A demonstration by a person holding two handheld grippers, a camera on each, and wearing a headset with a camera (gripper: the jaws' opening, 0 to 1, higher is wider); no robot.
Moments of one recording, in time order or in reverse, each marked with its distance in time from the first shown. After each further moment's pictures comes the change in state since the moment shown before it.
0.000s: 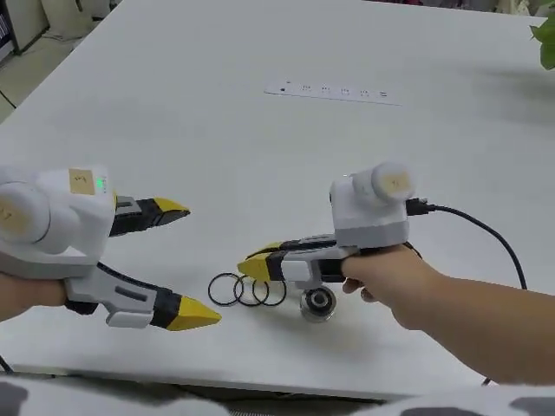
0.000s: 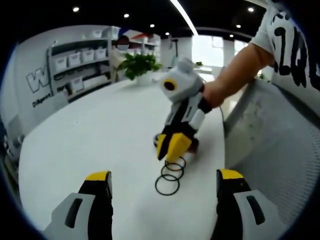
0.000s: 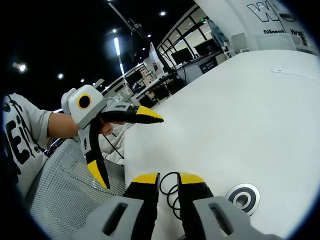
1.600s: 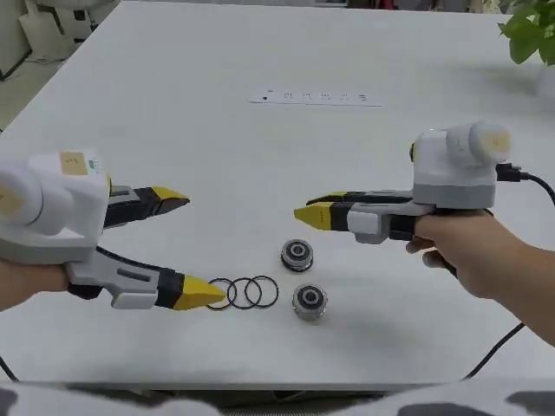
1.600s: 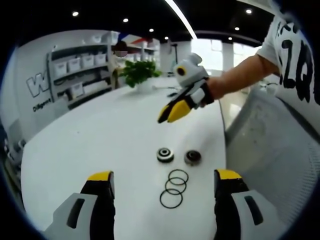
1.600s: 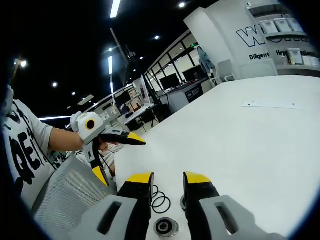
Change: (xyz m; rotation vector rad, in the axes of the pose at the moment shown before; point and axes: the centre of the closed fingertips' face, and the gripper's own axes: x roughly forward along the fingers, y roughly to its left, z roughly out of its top) left arm -0.001 0.008 0.033 0.011 -0.041 0.004; right arm -0.094 -0.018 0.049 -0.047 -0.210 -0.143
